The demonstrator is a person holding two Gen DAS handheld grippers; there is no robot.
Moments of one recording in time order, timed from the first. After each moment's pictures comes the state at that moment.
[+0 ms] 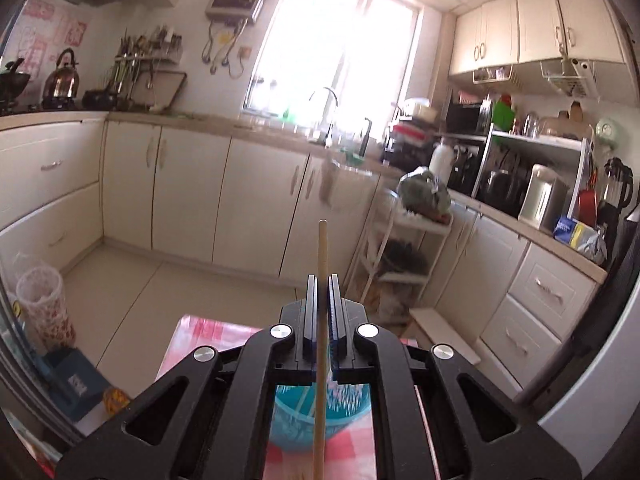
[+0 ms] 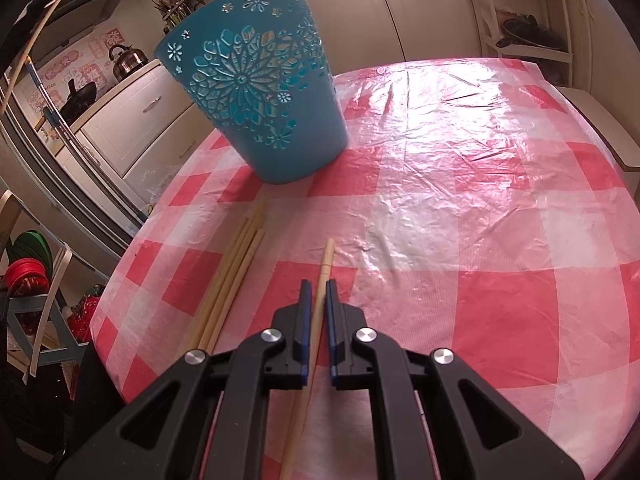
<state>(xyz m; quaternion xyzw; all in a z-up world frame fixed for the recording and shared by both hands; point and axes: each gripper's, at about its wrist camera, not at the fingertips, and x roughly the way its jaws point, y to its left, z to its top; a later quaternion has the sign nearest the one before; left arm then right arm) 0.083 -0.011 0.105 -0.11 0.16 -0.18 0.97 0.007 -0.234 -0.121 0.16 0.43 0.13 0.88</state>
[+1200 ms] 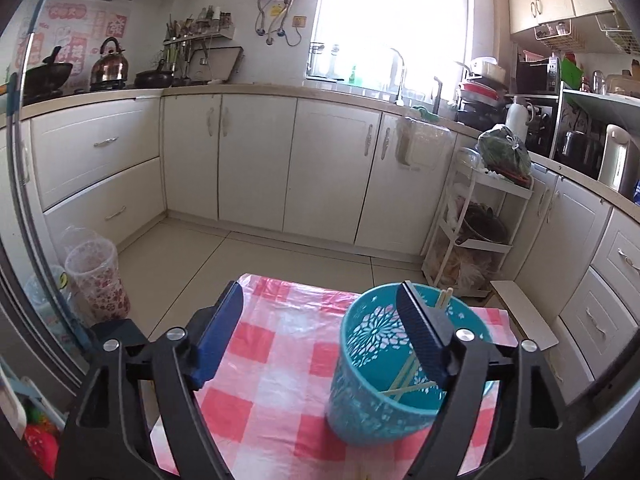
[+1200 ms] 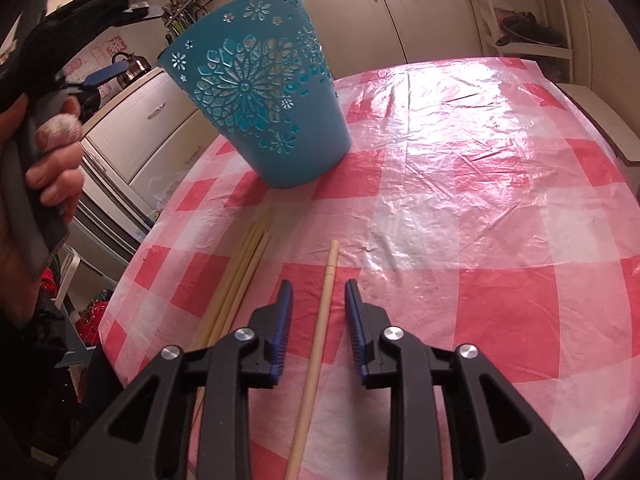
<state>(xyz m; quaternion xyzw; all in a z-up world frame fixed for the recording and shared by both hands) 0.107 -0.018 0.009 -0.07 0.23 -0.04 0.97 0.003 -0.234 -0.118 0.16 0.42 0.13 0.88</state>
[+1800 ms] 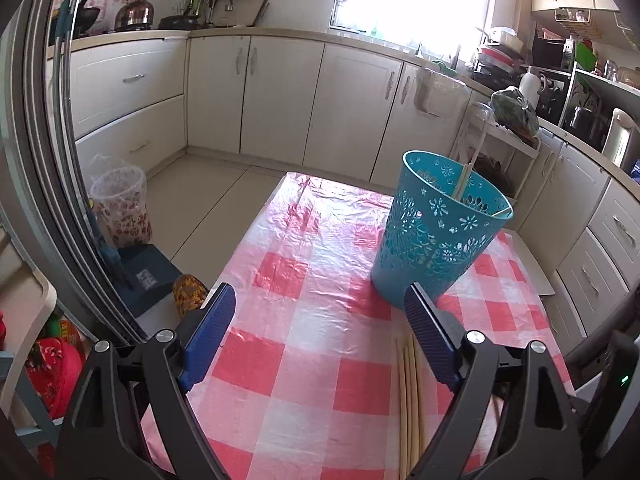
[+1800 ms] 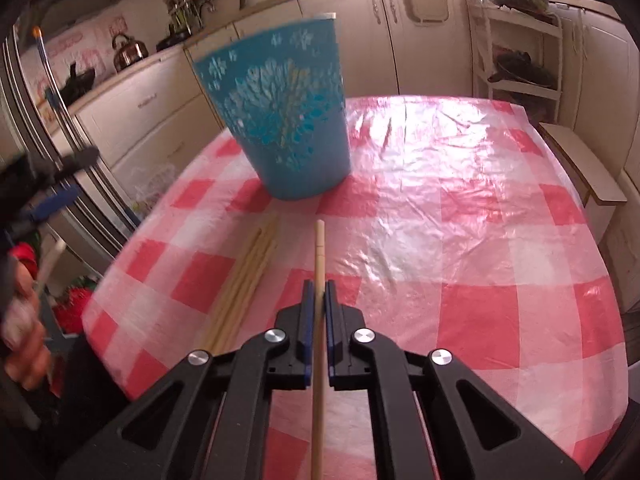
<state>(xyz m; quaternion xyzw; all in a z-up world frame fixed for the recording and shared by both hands) 0.004 0.049 -0.052 -0.09 0.33 -0.03 0.94 -0.012 -0.220 -0.084 0.12 0.39 0.10 0.91</state>
